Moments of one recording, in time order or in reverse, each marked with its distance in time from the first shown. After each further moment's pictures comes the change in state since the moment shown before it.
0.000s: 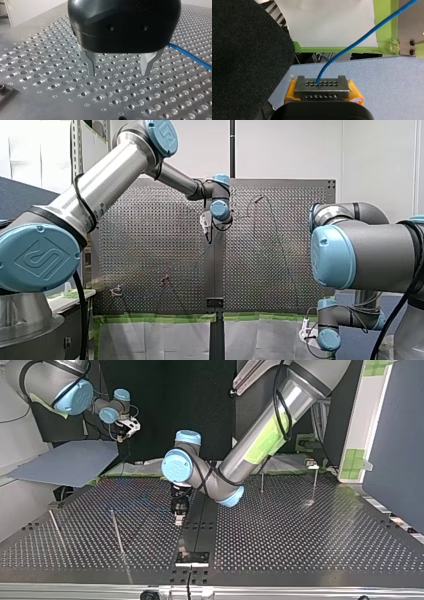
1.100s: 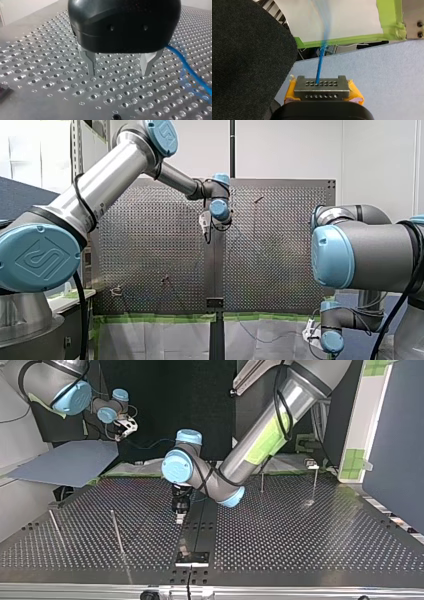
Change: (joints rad) left arm 0.001 0.006 0.000 -0.038 0.007 0.012; right arm -0.022 0.019 -0.020 0.008 -0.003 0.084
